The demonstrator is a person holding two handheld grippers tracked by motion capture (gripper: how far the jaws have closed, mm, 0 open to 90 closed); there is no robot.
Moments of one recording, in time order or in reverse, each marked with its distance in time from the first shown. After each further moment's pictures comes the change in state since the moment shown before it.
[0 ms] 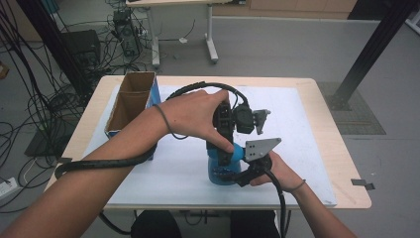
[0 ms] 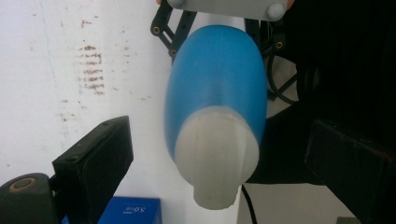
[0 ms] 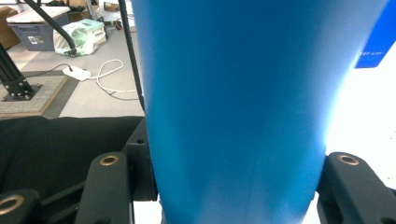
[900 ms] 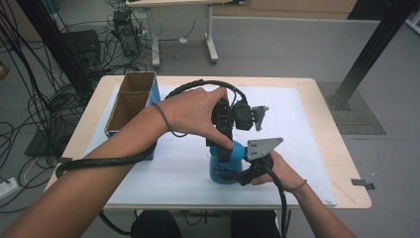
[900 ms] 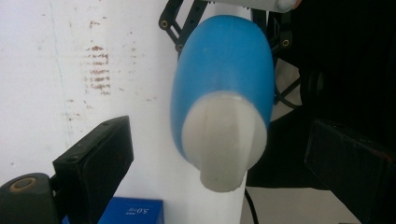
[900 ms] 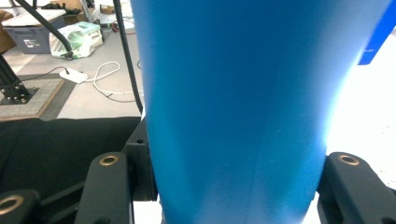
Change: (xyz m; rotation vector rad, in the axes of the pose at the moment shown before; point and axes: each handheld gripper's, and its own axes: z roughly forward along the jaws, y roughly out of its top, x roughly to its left) left arm 0.006 -0.006 -0.001 -0.019 0.002 -0.017; right arm 0.000 -0.004 -0.003 -0.007 -0.015 0.012
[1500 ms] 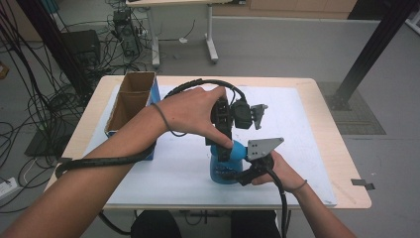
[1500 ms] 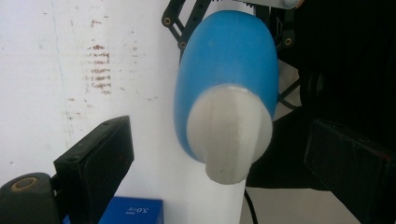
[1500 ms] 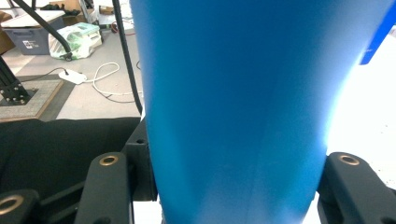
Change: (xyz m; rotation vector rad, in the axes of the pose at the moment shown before) left arm 0.001 -0.002 -0.001 -0.003 0.000 -0.013; right arm 0.001 0.000 -0.001 -0.001 -0.005 0.004
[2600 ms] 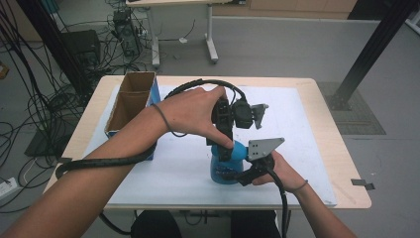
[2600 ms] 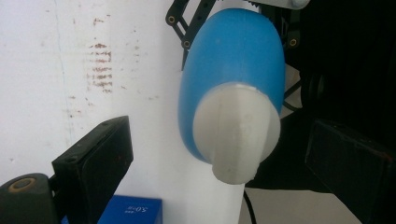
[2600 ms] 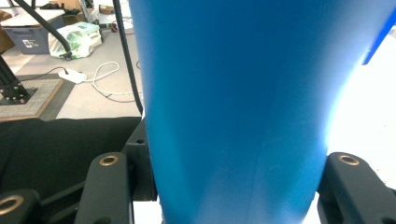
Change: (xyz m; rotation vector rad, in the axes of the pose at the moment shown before) left arm -0.001 0.002 0.000 -0.001 0.010 -0.010; right arm 0.001 0.001 -0.002 0.002 0.001 -0.005
